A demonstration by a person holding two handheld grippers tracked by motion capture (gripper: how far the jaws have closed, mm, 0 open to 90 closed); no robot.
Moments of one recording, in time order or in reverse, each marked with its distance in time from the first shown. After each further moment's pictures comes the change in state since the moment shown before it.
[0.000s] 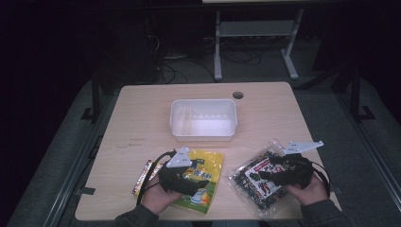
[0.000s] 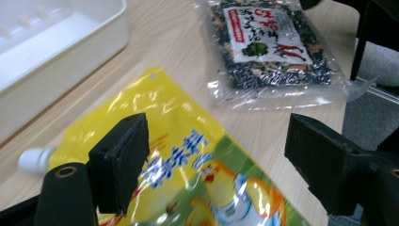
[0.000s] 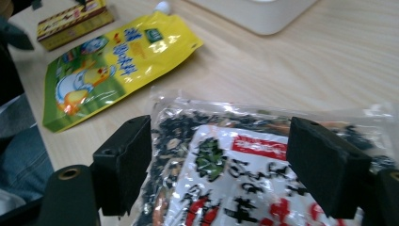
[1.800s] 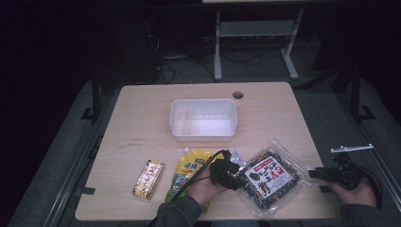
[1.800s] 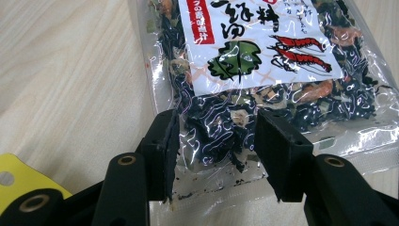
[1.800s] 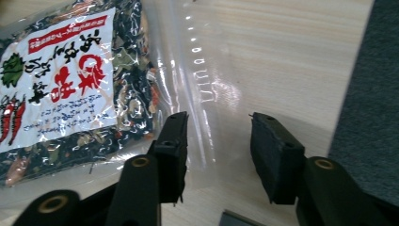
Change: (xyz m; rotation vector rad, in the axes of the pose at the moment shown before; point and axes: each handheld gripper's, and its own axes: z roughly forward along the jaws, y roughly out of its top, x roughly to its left) left arm -0.025 0.044 0.128 0.244 -0.074 0.073; right arm -0.097 -0.072 -0.068 0.182 -0.248 0.379
